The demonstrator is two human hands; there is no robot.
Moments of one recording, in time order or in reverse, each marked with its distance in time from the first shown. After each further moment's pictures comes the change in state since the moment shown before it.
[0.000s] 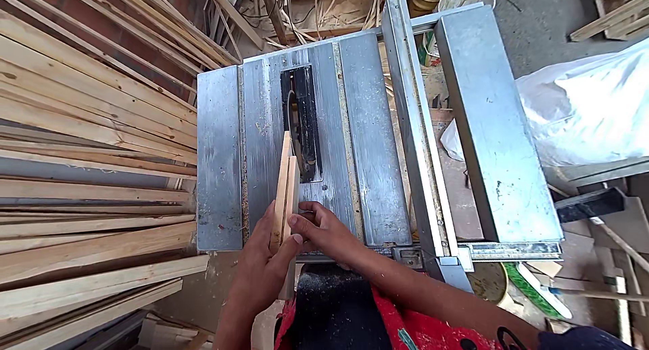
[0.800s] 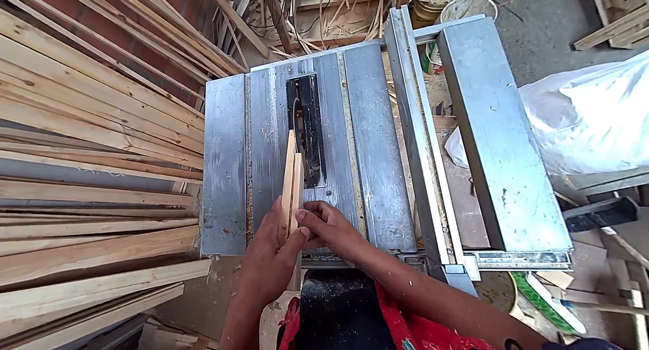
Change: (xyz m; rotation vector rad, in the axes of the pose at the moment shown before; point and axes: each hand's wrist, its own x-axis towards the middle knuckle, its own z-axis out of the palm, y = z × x) left_hand 0.007 0.019 -0.003 0.029 0.005 -0.028; right_hand 0.009 -0.010 -0.005 0.018 0.029 0.014
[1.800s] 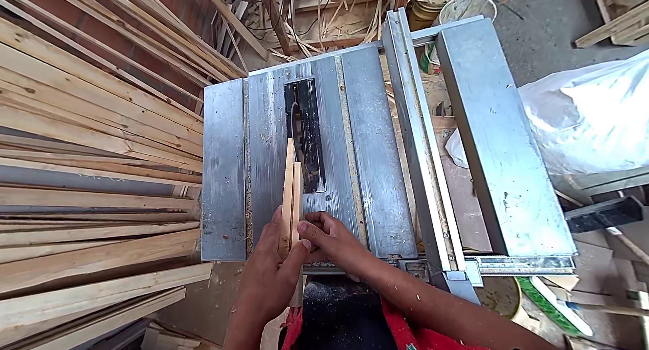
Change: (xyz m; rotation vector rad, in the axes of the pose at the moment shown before) left_hand 0.009 -0.004 0.009 0.041 -0.001 0.010; right_hand 0.004 0.004 -0.007 0.009 -0.015 0.020
